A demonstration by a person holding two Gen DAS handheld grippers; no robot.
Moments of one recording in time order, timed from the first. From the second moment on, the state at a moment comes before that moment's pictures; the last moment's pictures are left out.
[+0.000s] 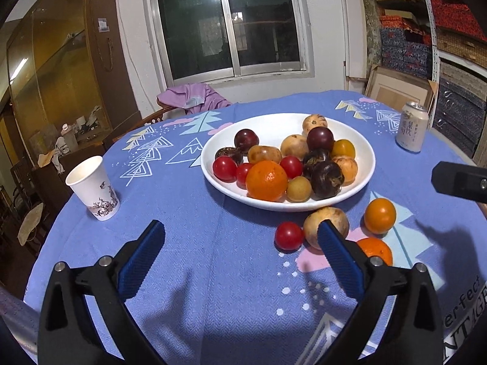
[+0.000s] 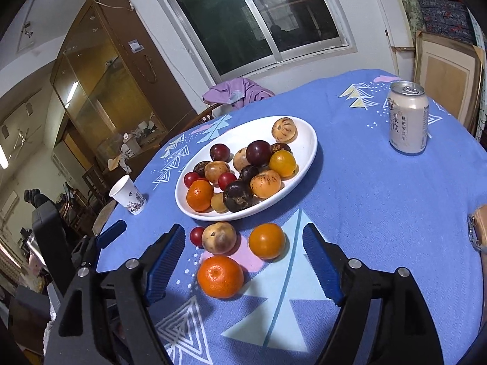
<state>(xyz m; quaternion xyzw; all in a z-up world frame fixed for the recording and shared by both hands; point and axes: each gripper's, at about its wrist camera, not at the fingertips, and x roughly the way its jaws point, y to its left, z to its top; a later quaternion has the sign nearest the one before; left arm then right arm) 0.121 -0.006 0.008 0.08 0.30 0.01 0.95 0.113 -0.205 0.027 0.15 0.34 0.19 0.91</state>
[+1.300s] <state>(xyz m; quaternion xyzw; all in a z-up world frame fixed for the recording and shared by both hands) 0.142 0.017 -0.003 0.08 0.32 0.05 0.94 0.111 -0.123 -0.023 -0.02 0.41 0.22 0.89</state>
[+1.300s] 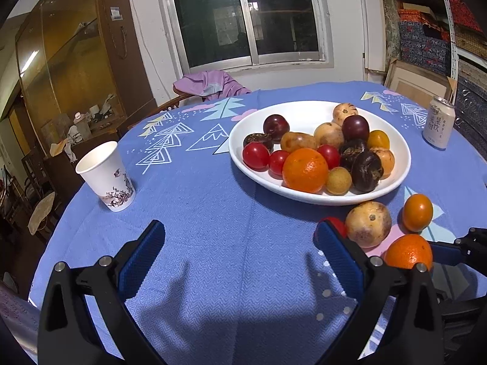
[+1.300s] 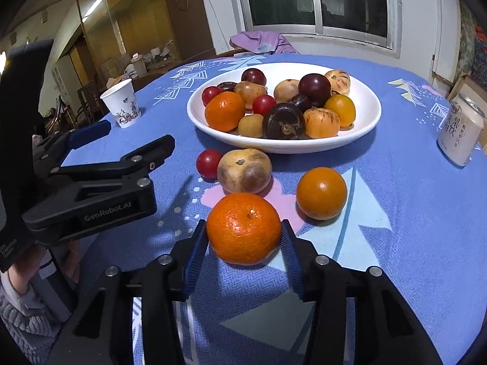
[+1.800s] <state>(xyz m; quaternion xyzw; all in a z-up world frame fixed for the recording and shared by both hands) 0.150 -0.005 -0.020 0.02 0.38 -0.10 0.92 0.115 -0.193 0.020 0.09 0.36 0.19 0.91</state>
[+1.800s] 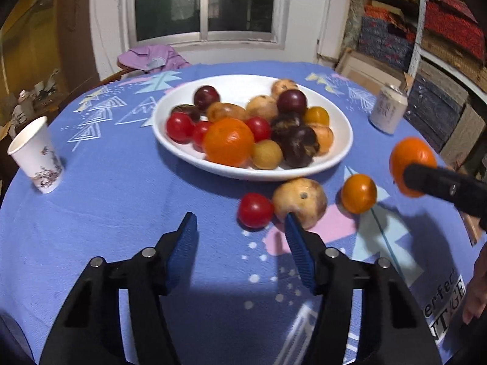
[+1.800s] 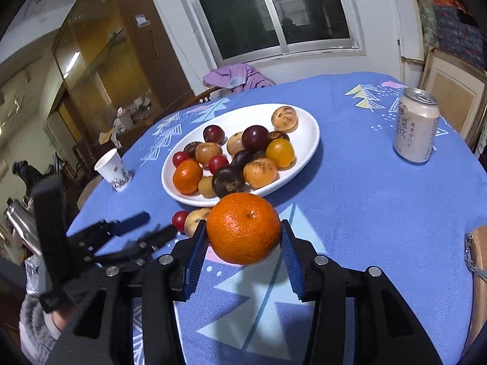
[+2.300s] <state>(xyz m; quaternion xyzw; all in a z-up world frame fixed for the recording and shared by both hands) 0.176 -0.053 -0.020 0.06 0.38 -0.11 0.92 0.115 -0.195 0.025 0.09 0.36 0.19 0.91</state>
